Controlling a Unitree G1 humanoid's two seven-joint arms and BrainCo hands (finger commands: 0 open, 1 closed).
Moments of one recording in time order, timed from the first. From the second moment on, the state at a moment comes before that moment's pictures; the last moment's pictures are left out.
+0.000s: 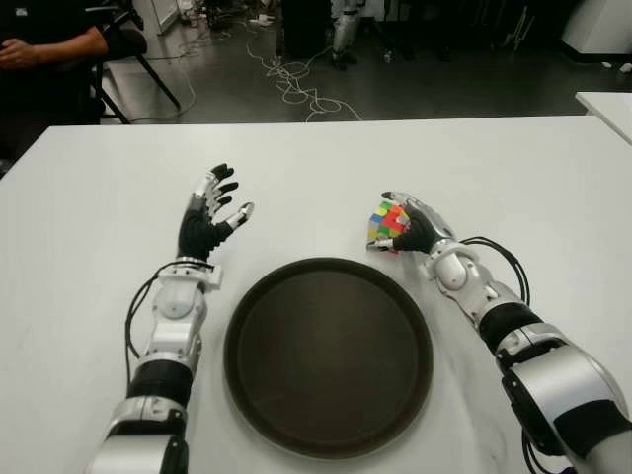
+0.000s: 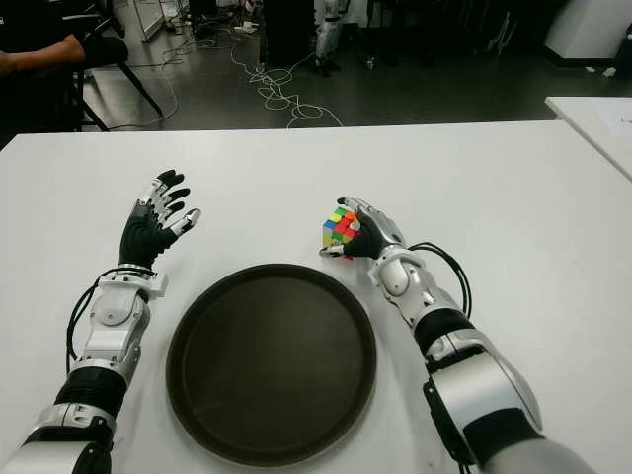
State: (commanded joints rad) left arm -0.39 0.08 0.09 0.70 0.00 -0.51 -0.03; right arm -0.74 -0.16 0.32 1.20 -0.50 -0.36 -0.23
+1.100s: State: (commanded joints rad) left arm -0.39 0.07 0.09 0.69 0.00 -0.51 -0.04; right arm -0.75 -0.16 0.33 1.21 -0.51 -0.34 -0.23
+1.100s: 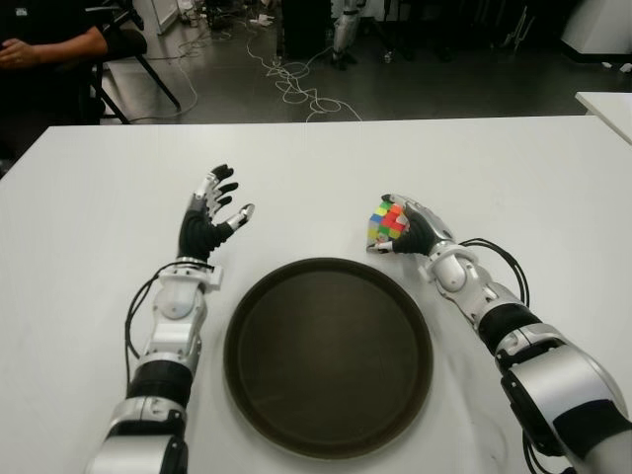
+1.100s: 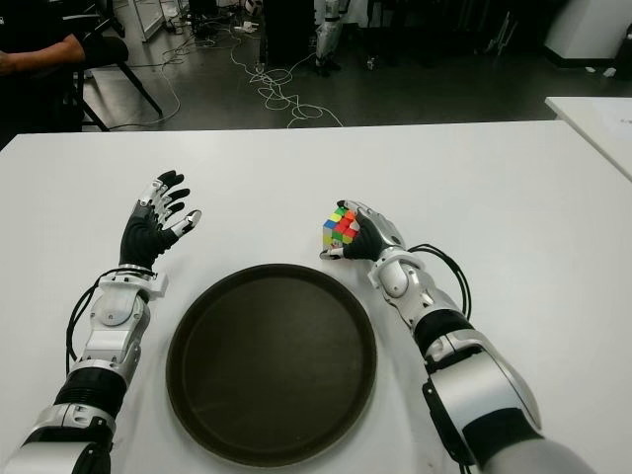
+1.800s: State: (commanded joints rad) left arm -0.38 0.07 0.08 0.67 0.01 -0.50 -0.02; right arm -0.75 -0.17 0.38 1.22 -0.55 -0.34 -0.31
